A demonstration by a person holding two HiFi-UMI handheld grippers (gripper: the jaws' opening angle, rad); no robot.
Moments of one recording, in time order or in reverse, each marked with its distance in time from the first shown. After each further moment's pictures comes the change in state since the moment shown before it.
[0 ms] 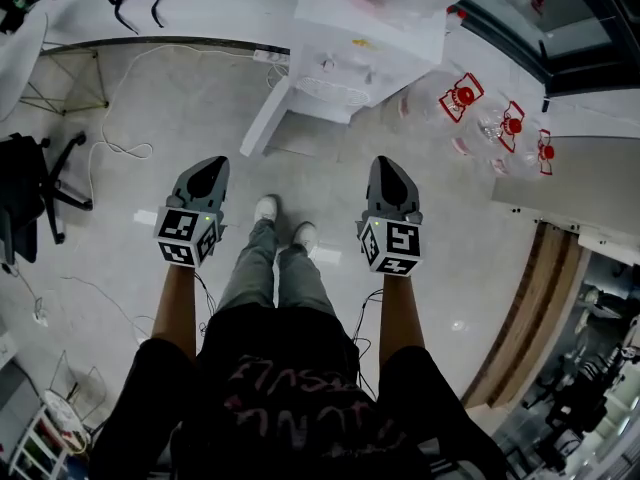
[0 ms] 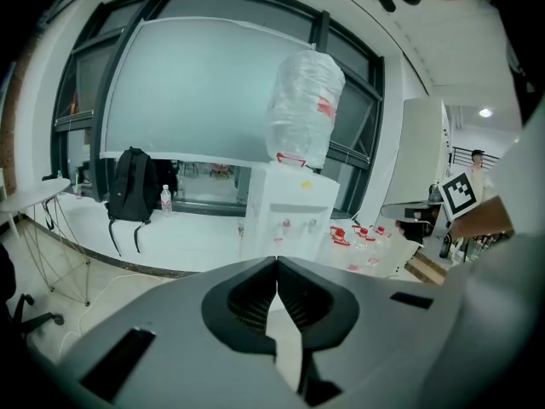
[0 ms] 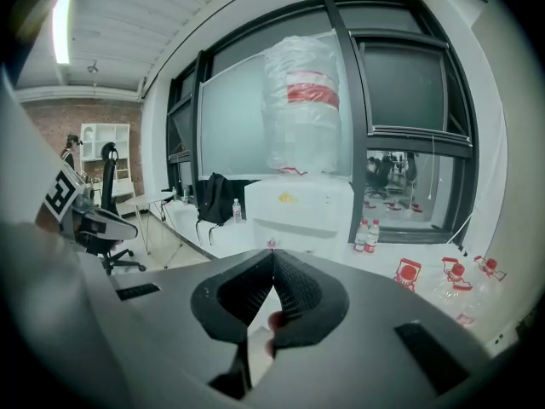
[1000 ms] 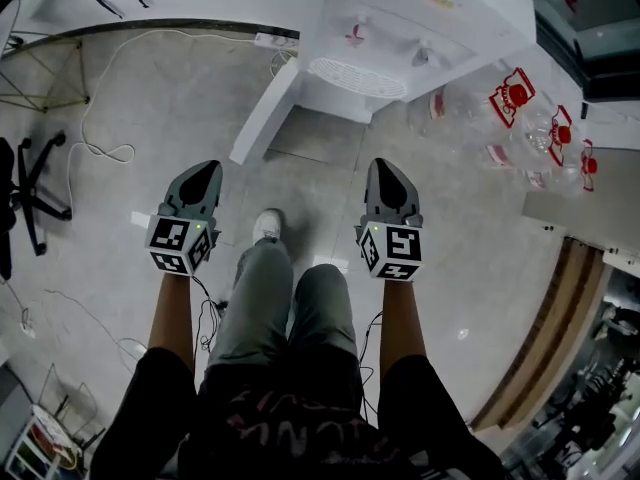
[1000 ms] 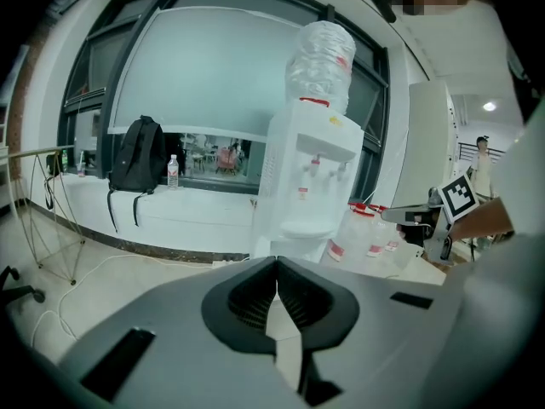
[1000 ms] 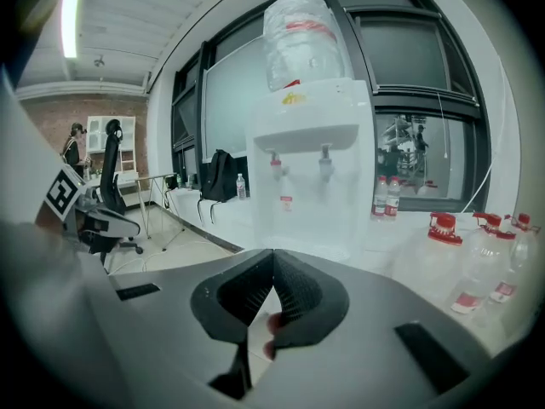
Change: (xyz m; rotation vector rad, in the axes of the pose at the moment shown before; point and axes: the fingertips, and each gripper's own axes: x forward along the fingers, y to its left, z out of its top) left arm 0.126 0.067 -0.188 0.000 -0.025 0.036; right arm 0.136 0.007 -0.206 0.010 0.004 0.050
